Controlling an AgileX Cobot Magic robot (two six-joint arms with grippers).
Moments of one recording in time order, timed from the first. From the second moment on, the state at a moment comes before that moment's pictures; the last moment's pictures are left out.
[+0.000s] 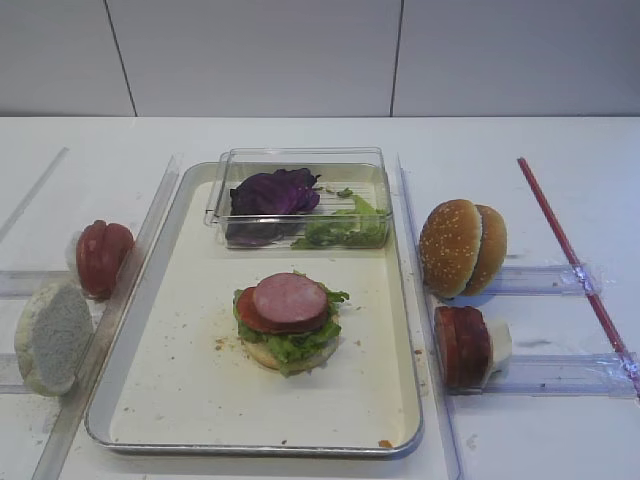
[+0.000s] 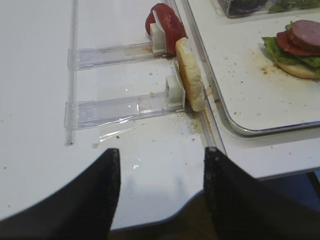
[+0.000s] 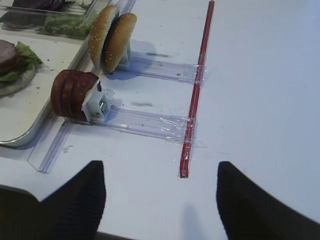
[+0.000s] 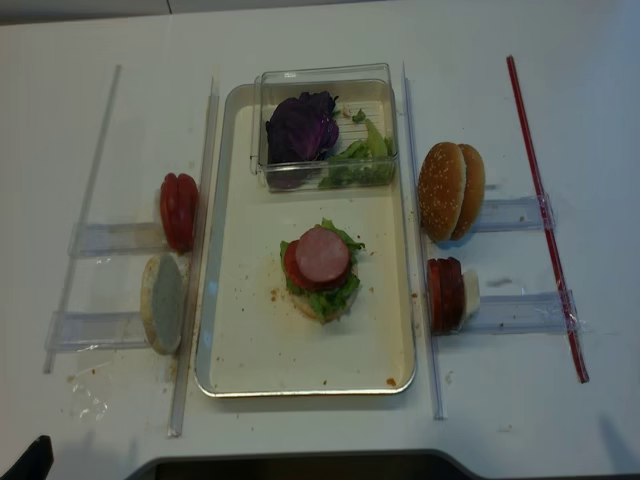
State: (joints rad) left arm -0.10 -0.02 -0.48 -0.01 1.19 -0.02; right arm 0.06 -0.02 -0.47 0.16 1.15 -0.16
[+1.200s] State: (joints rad) left arm -0.10 -0.02 -0.48 -0.01 1.19 -0.04; right arm 0.06 -0.02 -0.47 0.16 1.15 -0.16
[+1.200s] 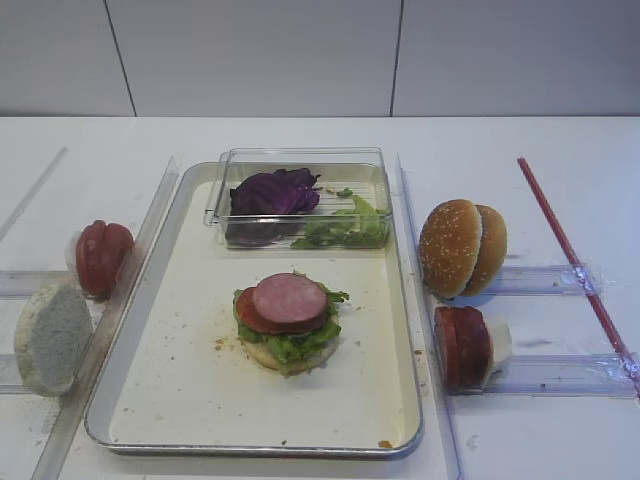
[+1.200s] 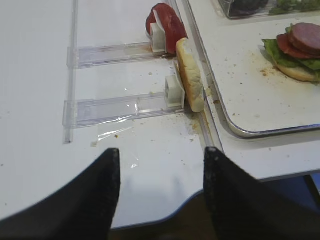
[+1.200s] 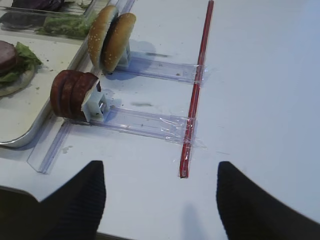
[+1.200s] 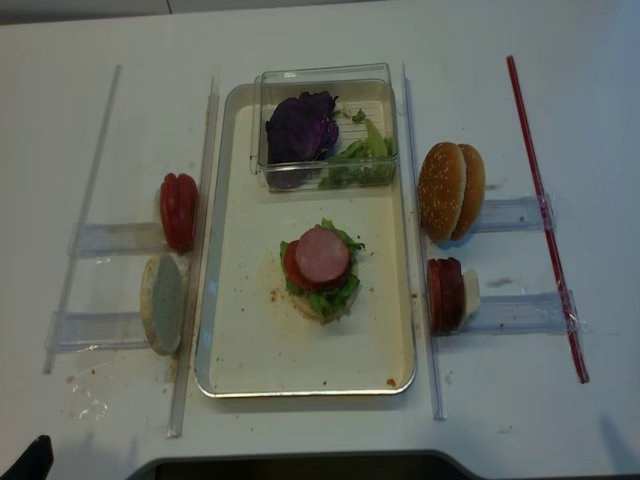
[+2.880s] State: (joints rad) left arm -0.10 1.19 -1.18 -0.06 1.25 -0.07; right arm 0.06 -0.02 -0.47 0.16 1.15 -0.16
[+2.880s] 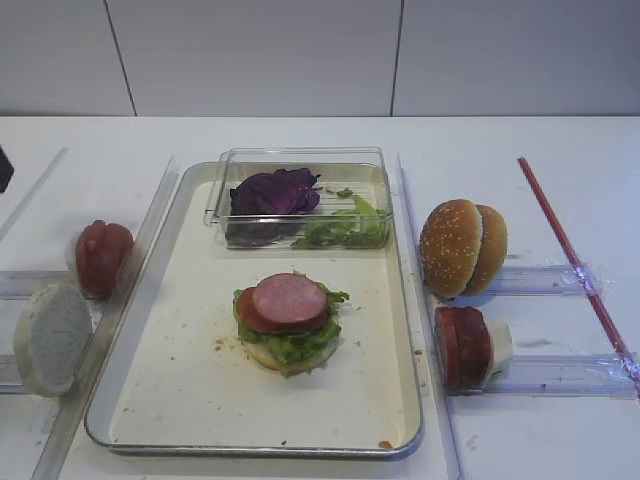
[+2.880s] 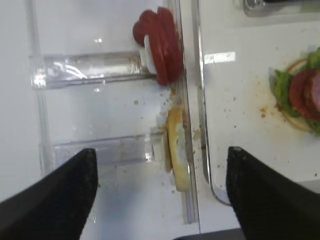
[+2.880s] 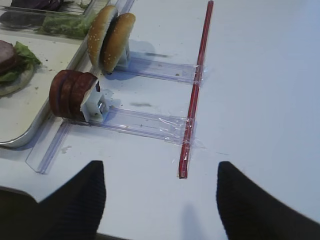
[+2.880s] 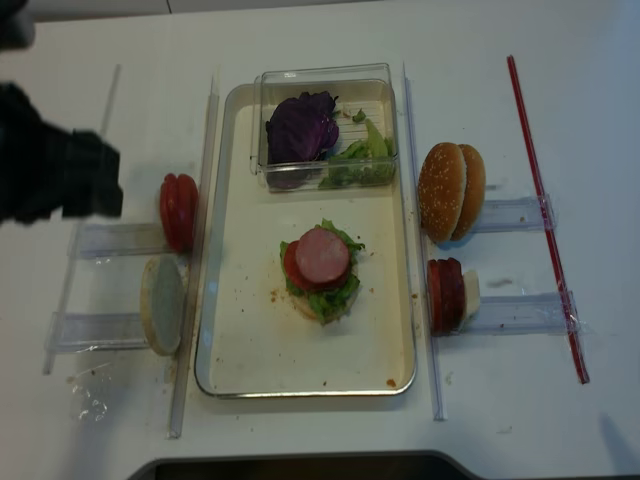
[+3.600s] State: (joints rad) left arm -0.13 1.64 -1.61 -0.06 1.25 -0.01; right arm 0.06 -0.02 -0.47 0.16 1.15 -0.16
